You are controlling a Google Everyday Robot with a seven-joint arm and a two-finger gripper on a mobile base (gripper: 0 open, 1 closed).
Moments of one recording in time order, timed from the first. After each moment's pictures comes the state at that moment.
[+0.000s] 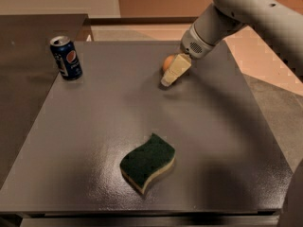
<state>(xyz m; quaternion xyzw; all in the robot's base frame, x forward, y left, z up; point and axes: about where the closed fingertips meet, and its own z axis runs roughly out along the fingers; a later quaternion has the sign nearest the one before) 0.660 -0.082 0.854 -0.53 0.80 0.13 0.25</state>
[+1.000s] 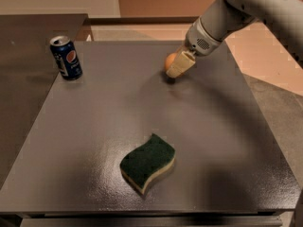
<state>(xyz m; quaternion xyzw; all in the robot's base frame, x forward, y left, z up) 0.644 -0.084 0.873 -0.56 0.77 0.14 0.26</state>
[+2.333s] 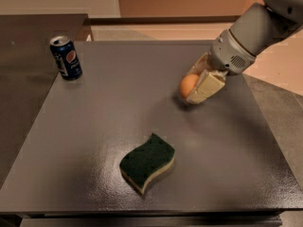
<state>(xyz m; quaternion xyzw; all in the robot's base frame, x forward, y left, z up) 0.524 -0.114 0.885 -0.64 0.71 0.19 0.21</state>
